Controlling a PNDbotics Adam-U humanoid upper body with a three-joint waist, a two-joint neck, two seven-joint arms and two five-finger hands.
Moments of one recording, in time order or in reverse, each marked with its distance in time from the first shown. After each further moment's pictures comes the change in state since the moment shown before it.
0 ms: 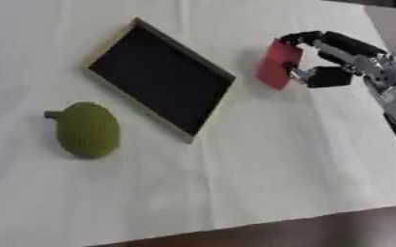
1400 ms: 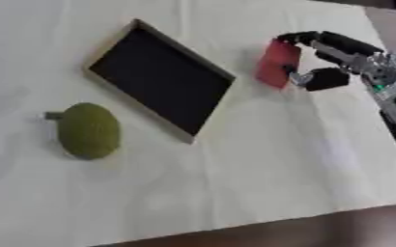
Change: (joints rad) left arm -0.001 -0.008 0.000 0.000 -0.001 0.011 0.005; right arm -0.022 0.023 -0.028 0.040 0.011 -0.049 0.059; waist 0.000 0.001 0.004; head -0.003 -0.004
